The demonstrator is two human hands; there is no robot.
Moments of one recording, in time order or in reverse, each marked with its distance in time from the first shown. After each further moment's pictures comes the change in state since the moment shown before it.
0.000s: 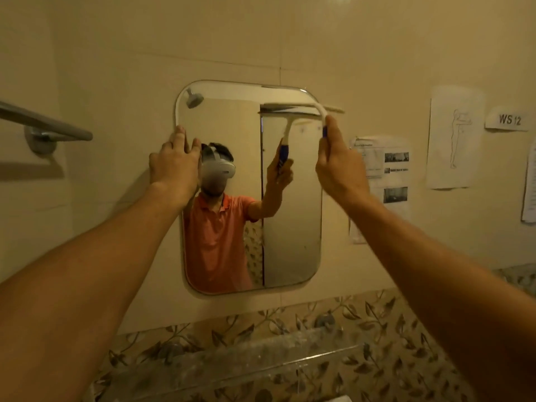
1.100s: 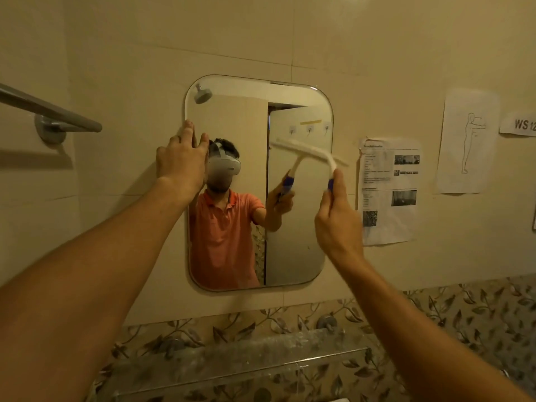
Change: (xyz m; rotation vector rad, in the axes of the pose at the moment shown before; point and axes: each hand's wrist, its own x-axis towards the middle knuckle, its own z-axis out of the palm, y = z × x) left_hand -0.002 0.000 0.000 -0.007 0.043 -0.002; right_hand -0.085 0.013 0.036 0.145 -0.013 0.137
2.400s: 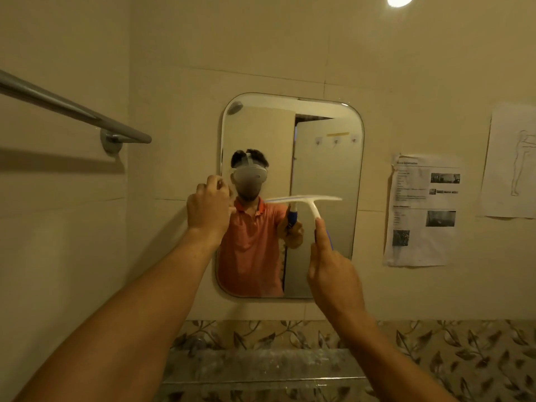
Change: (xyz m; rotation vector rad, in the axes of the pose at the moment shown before) left_hand -0.066 0.008 0.021 -0.211 0.055 -0.142; right_hand -0.061 0.005 0.029 -0.222 -0.255 -0.181
